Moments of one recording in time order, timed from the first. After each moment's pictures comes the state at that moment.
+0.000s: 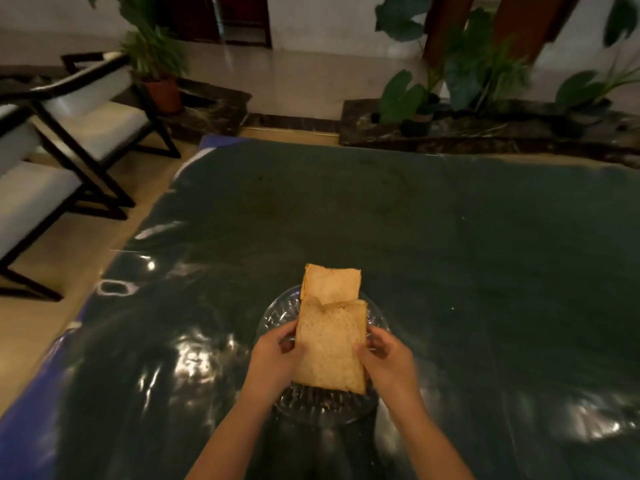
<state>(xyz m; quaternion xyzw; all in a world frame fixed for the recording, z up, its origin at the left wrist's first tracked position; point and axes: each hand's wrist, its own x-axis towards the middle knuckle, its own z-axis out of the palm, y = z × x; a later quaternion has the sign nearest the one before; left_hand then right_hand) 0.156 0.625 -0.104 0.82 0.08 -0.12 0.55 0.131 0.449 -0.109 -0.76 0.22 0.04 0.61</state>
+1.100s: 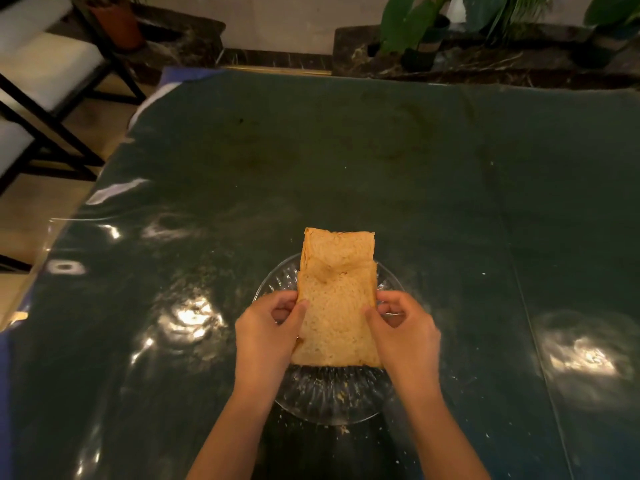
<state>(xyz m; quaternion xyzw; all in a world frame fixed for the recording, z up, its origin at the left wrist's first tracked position) 0.183 0.623 -0.129 0.83 0.12 -0.02 0.54 0.156 0.462 -0.125 -0.83 0.27 -0.05 0.48</state>
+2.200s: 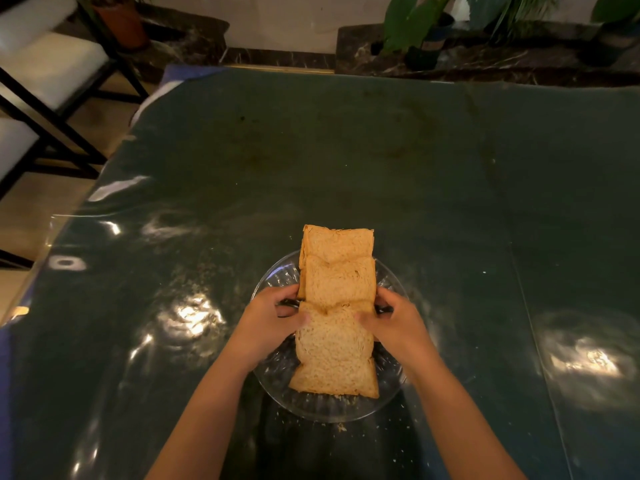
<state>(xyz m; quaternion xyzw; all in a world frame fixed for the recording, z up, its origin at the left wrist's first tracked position) 0.208 0.640 -0.148 0.77 0.01 -0.24 0.59 0.176 0.442 -0.147 -0.77 0.20 0.13 0.59</state>
